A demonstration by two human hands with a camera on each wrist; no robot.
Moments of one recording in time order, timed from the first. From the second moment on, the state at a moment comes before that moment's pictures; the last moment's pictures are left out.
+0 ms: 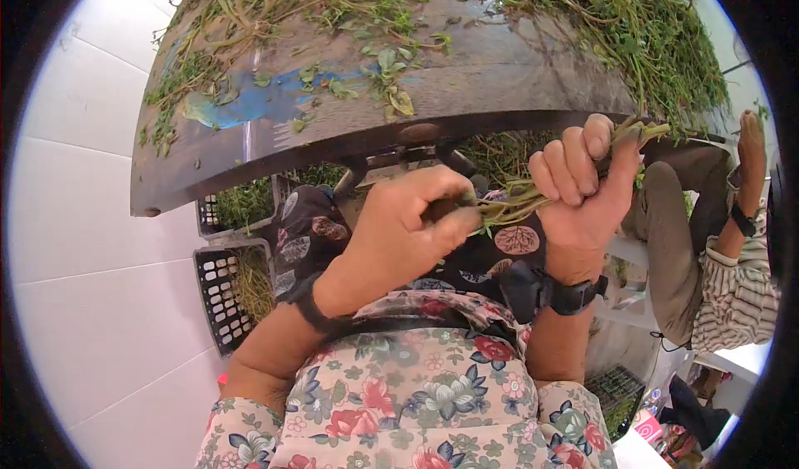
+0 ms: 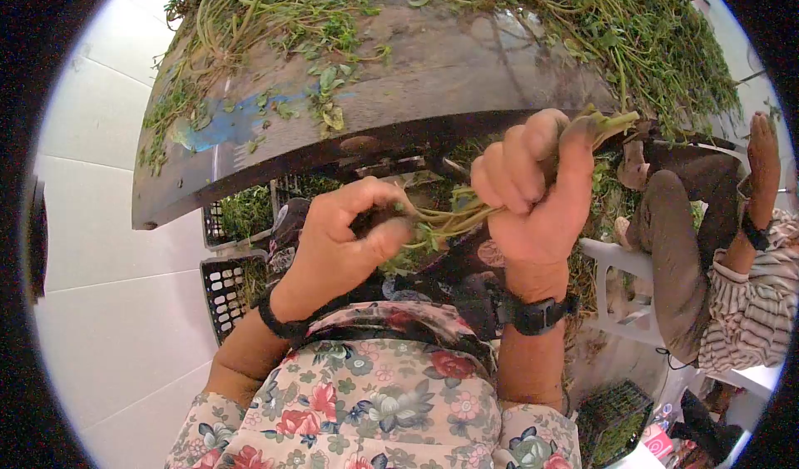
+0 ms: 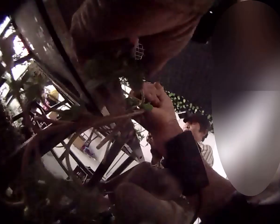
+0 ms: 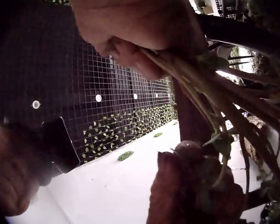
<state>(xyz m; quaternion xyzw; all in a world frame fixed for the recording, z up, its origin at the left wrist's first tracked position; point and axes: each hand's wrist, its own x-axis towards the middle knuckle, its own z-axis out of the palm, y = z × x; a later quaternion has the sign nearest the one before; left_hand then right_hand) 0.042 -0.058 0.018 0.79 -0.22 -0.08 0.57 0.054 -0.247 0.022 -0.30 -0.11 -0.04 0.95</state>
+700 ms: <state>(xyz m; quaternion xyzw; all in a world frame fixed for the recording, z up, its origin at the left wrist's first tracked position) 0.041 -0.062 -0.002 0.78 -0.30 -0.05 0.54 0.053 -0.239 0.018 -0.32 -0.06 -0.02 0.94</state>
